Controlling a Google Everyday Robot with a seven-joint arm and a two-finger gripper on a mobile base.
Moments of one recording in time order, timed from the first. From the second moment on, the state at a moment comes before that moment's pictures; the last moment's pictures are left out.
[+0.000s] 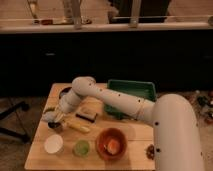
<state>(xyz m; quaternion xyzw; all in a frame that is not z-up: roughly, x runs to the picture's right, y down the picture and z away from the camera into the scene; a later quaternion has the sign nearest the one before) -0.261 0.147 0.756 -0.33 -0.45 -0.11 0.82</state>
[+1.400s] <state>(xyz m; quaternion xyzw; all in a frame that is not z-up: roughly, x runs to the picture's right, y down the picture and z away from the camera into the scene) -0.257 0.148 0.753 -0.34 -0.45 -0.11 0.82</state>
